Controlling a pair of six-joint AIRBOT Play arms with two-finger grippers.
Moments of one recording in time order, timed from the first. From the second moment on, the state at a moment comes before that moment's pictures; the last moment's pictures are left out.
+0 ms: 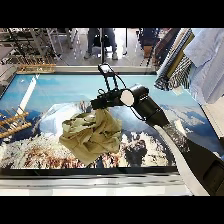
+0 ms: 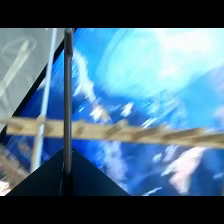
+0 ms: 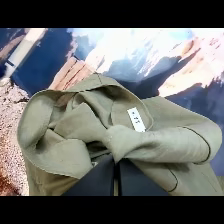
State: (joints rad) left arm 0.85 -1.88 2.00 1.33 -0.99 -1.18; right arm 0.60 -1.61 1.83 -1.34 1.00 1.61
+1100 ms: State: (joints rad) left arm 0.28 -1.72 1.92 0.41 -1.84 -0.53; right arm 0.44 -1.48 1.84 -1.55 1.00 1.38
